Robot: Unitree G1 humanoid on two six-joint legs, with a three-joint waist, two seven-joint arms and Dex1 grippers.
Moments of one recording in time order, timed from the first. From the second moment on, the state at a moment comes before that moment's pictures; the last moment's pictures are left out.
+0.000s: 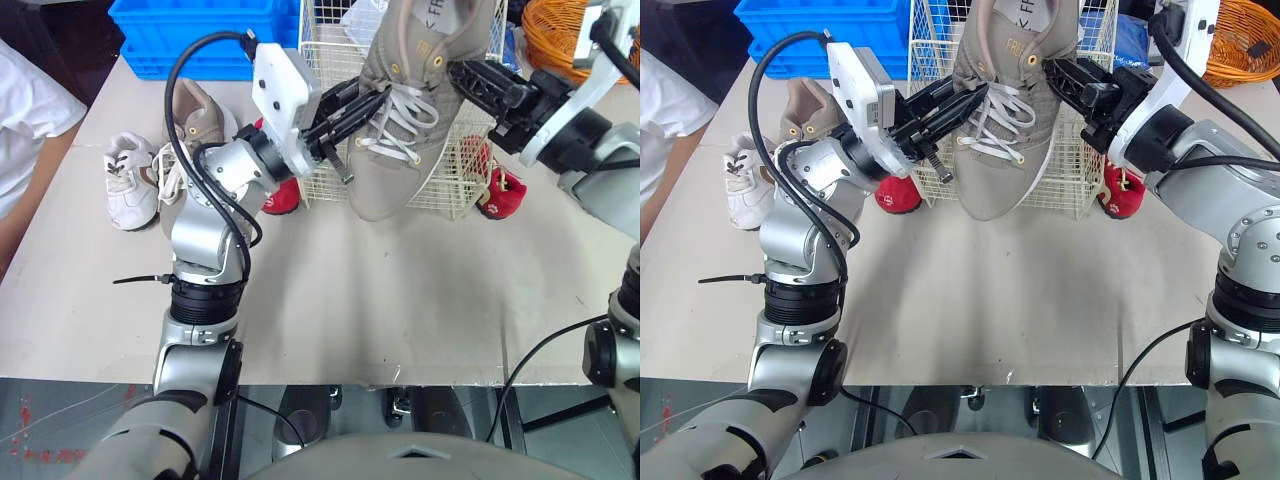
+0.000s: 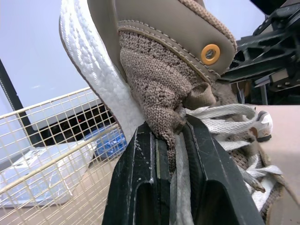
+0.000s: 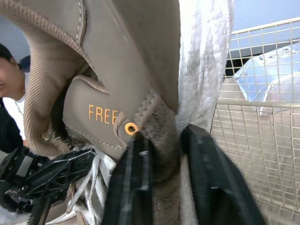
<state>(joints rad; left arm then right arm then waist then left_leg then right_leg) -0.68 0.33 -0.02 -0.22 -0.36 0.29 -0.71 -0.72 -0.59 -0.19 -0.44 1.46 0.90 -0.27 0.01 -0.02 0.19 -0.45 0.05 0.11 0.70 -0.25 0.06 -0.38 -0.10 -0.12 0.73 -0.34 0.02</state>
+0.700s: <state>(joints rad) -0.70 0.54 0.10 -0.29 -0.71 0.59 -0.80 -0.97 -0.55 -0.27 -0.19 1.11 0.50 0.00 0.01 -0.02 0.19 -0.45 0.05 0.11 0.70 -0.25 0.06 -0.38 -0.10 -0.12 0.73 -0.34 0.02</state>
